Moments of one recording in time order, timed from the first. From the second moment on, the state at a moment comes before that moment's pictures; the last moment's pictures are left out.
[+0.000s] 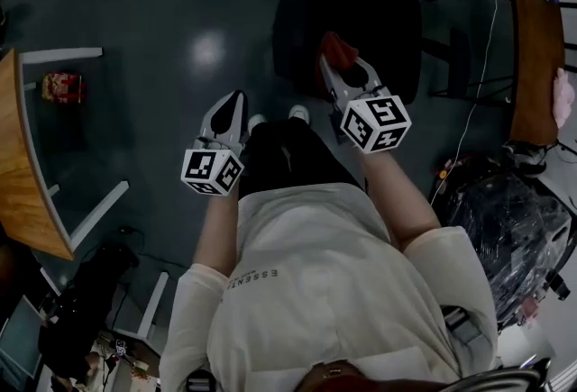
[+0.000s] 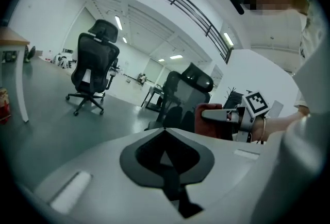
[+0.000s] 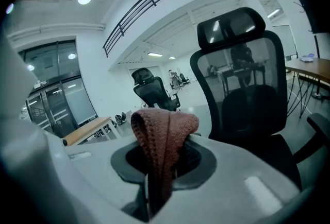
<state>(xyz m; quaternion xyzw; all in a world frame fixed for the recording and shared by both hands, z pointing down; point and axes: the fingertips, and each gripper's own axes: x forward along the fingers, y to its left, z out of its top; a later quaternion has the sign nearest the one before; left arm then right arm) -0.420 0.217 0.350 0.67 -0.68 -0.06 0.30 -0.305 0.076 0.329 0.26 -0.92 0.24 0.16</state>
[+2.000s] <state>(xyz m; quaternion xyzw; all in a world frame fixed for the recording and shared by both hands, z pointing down) -0.372 0.155 0.501 0.72 -0.53 -0.06 0.44 -0.335 0.183 0.462 0.15 -0.89 0.31 0.30</state>
